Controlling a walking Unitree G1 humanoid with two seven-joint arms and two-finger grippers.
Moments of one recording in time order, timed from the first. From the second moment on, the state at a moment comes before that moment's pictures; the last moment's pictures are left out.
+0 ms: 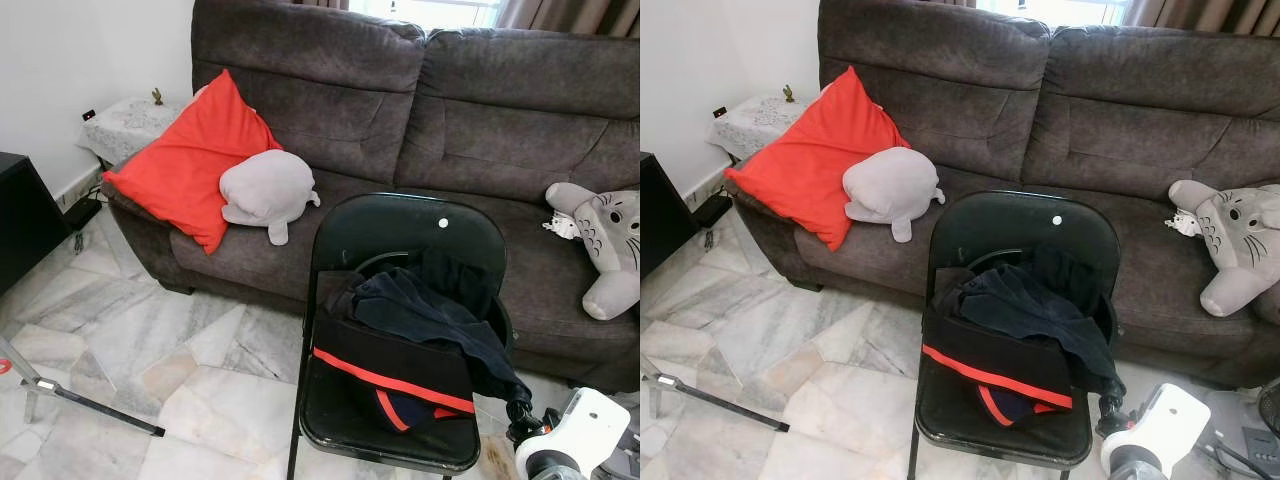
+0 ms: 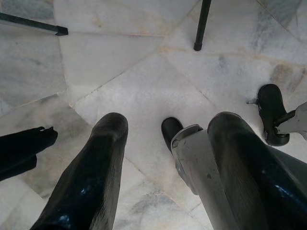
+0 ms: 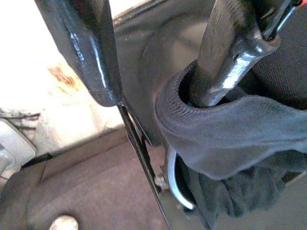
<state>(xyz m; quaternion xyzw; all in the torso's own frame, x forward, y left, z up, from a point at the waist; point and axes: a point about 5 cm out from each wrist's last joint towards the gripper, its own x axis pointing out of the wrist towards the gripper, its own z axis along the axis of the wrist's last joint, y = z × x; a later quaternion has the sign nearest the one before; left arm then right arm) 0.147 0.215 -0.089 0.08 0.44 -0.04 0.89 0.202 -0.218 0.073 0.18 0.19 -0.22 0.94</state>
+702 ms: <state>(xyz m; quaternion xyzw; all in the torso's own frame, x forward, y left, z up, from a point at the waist) 0.148 0.212 -0.089 0.08 0.44 -0.05 0.89 0.215 -0.224 0.068 0.20 0.20 -0.23 0.93</state>
